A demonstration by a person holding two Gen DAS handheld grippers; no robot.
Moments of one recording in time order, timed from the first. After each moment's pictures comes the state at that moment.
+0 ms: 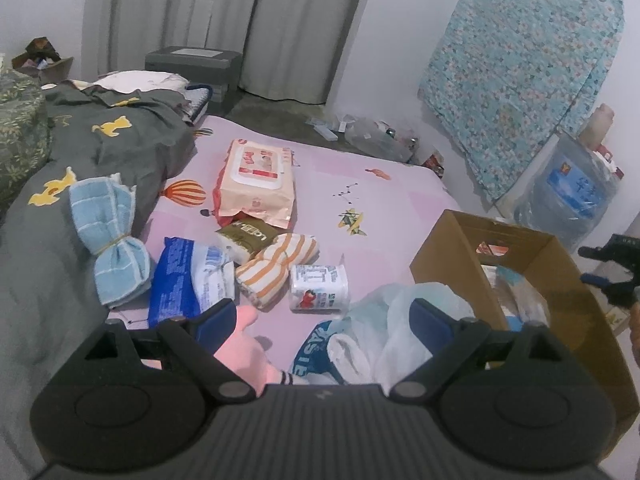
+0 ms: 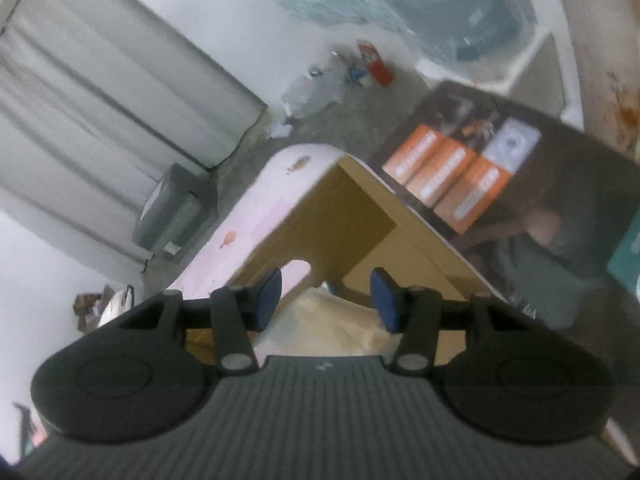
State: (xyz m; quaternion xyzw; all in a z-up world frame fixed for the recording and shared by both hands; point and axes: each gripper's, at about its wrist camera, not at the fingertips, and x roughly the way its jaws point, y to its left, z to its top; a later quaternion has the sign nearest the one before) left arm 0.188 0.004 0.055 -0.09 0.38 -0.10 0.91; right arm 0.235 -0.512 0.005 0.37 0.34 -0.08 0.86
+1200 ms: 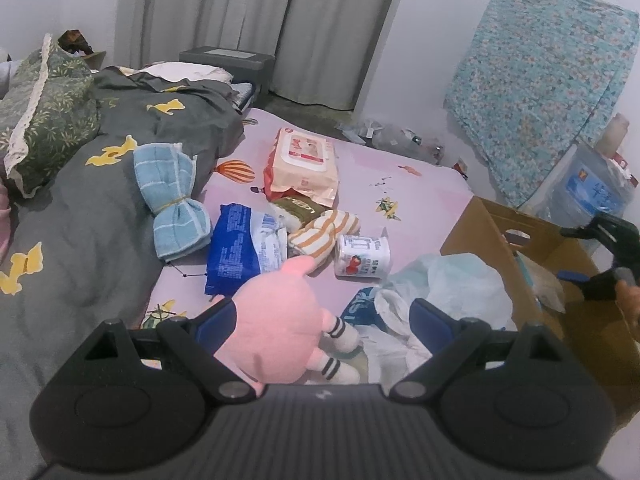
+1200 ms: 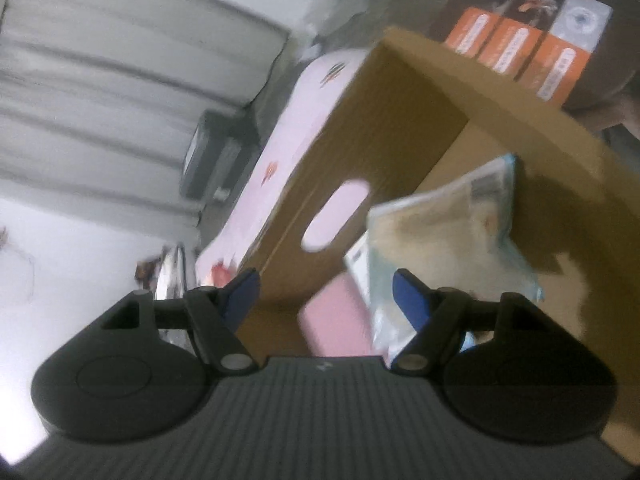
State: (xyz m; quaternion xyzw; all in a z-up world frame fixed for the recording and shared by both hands) left arm 0.135 0.041 0.041 -0.11 0.38 -0.06 0.92; right arm 0.274 -0.488 -0.032 0.47 0.42 0.03 0.77
